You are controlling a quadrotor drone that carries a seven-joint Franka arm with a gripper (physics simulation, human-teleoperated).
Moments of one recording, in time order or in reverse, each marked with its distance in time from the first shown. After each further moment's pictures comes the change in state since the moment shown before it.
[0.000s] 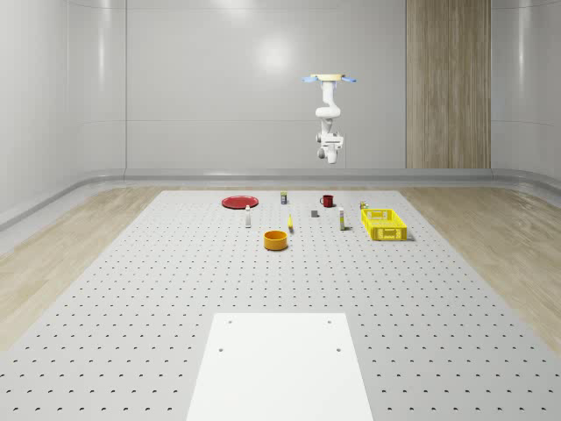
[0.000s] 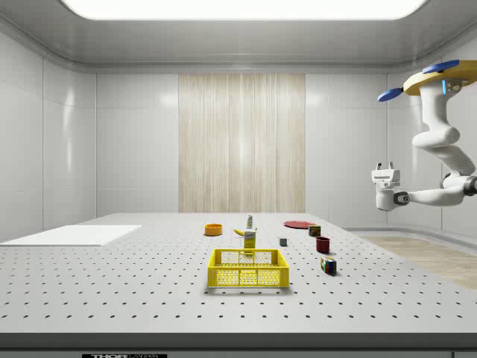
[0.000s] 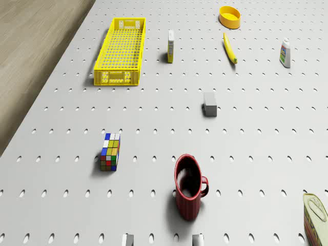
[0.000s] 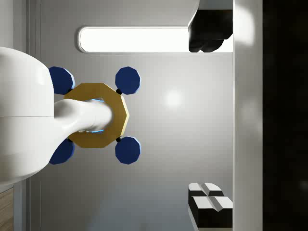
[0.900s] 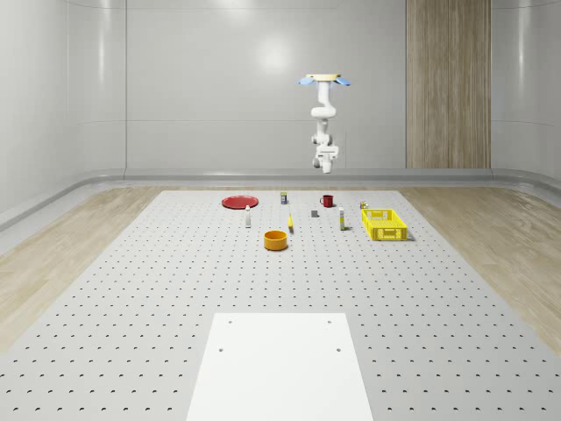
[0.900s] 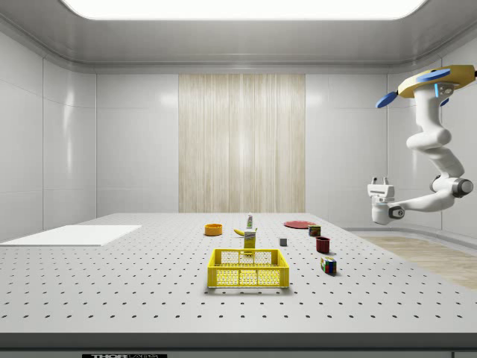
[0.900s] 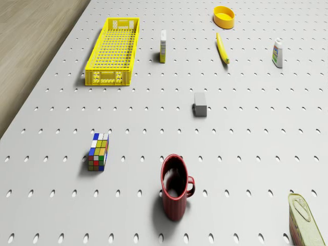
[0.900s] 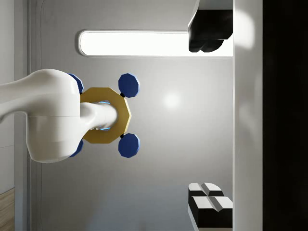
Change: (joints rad) arm -0.006 0.082 0.003 0.283 0.002 -0.187 -0.003
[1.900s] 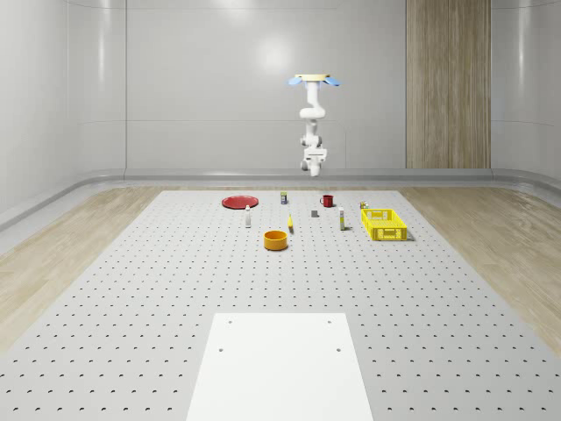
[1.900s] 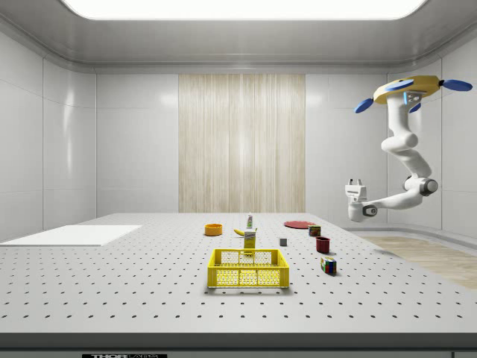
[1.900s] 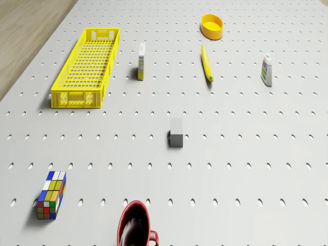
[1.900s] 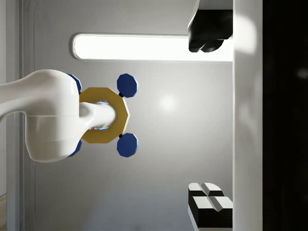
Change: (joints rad) arm -0.003 -0.002 0.002 0.009 -0.001 0.004 -0.001
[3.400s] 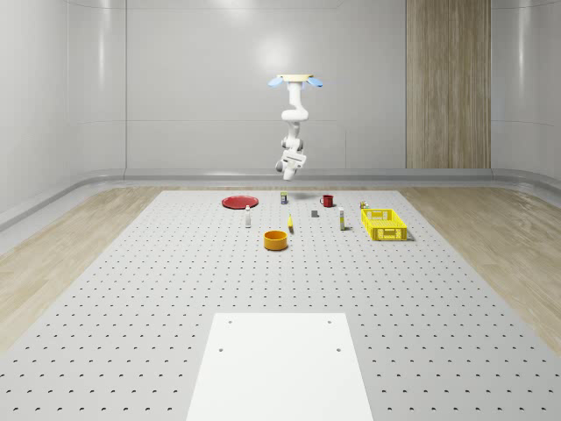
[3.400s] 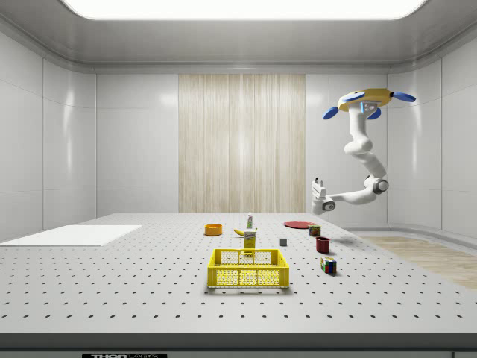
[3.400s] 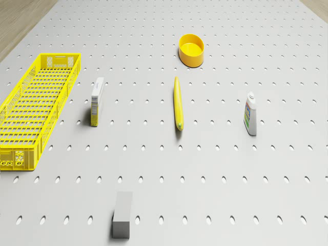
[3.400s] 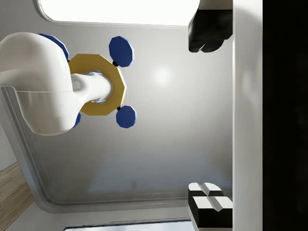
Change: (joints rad) arm -0.055 -0.021 0.174 -0.039 -0.245 0.027 0.033
